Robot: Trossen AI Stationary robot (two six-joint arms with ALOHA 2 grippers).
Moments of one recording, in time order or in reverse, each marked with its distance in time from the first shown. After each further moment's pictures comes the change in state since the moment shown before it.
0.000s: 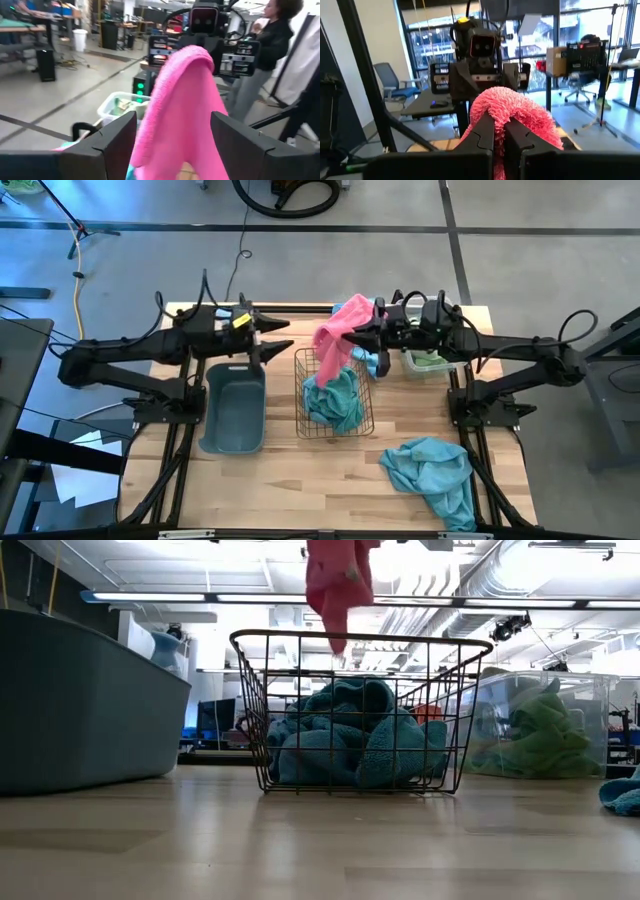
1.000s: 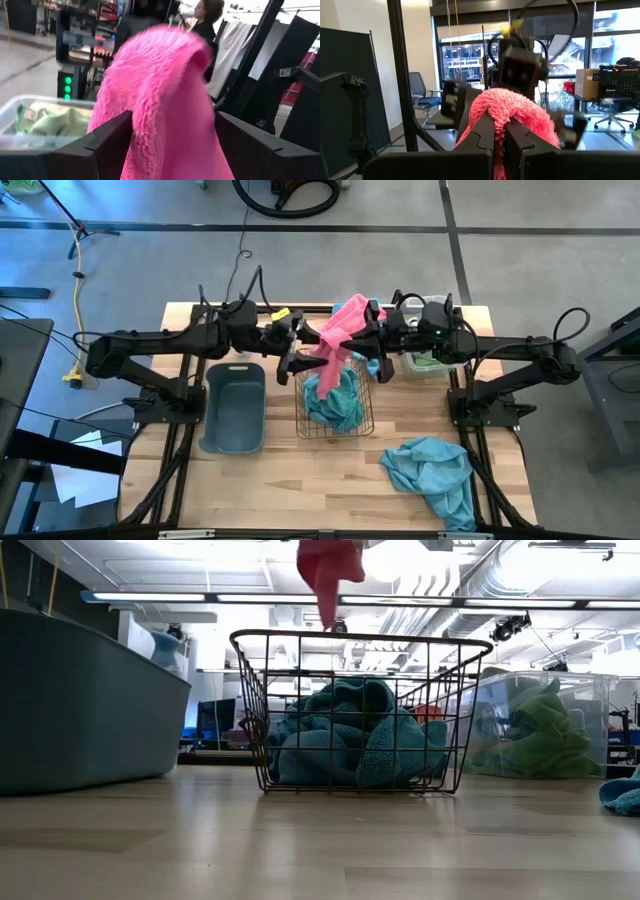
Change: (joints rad) left arm 0.041 0.325 0.177 0.171 0.407 -0.112; right arm 0.019 0.040 0.000 0.157 -0.130 -0.021
